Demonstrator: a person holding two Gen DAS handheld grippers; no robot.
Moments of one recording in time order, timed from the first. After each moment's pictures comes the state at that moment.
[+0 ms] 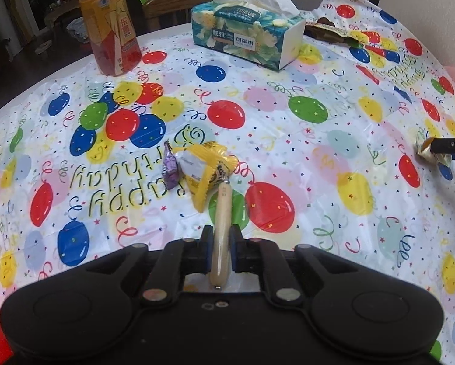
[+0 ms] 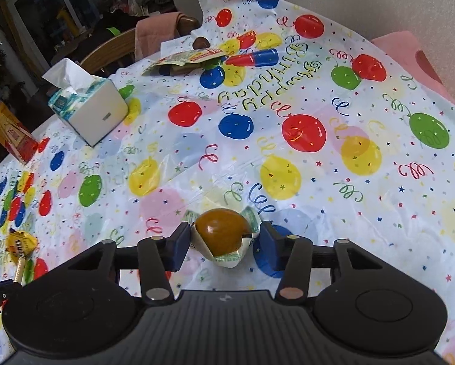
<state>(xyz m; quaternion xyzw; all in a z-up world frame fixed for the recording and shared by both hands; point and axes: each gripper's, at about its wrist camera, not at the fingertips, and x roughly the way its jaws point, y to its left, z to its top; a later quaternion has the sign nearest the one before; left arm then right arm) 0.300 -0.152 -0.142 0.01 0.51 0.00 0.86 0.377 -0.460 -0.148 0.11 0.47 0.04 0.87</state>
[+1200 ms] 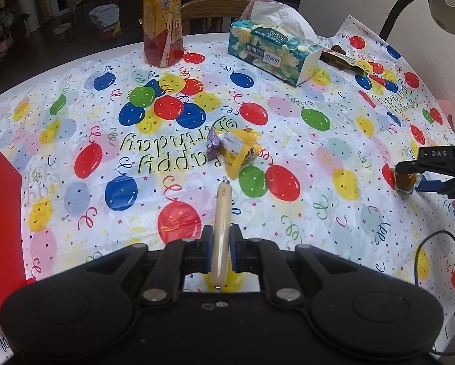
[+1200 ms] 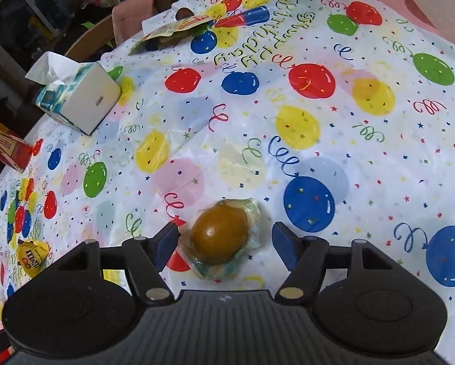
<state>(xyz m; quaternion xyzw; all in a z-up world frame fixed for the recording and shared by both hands) 0.241 -0.115 -0.109 -0.06 0.49 0.01 0.87 0.378 -0.437 -0.167 0.17 0.52 0.00 0.83</state>
